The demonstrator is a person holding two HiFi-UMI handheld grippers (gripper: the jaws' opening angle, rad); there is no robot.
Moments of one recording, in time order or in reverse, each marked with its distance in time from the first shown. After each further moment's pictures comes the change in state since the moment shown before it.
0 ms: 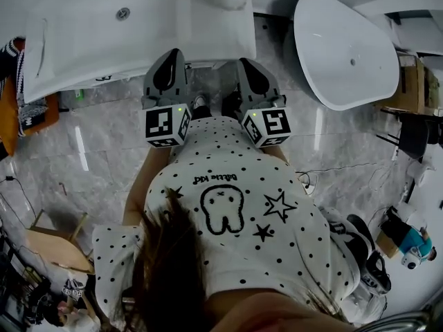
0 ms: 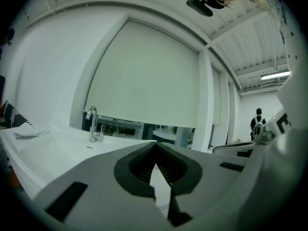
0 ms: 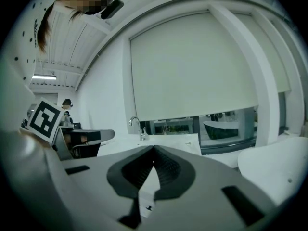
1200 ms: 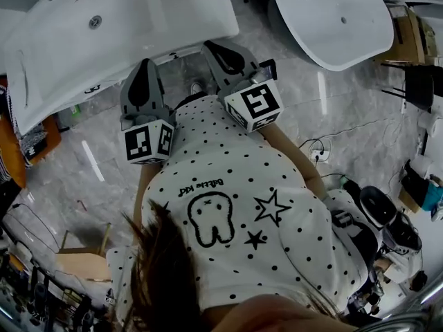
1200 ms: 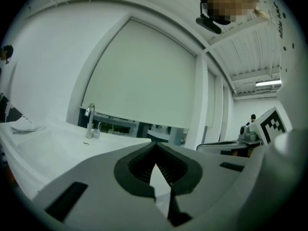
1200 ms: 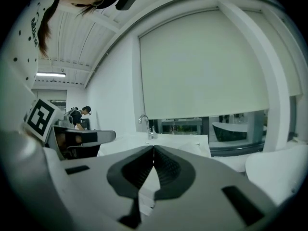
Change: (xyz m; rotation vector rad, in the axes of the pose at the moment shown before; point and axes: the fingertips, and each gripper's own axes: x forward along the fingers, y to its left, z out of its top) left arm -0.029 0.002 -0.004 -0.029 0.004 -0.072; right arm 0.011 0.034 -0.001 -0.057 0.022 0.089
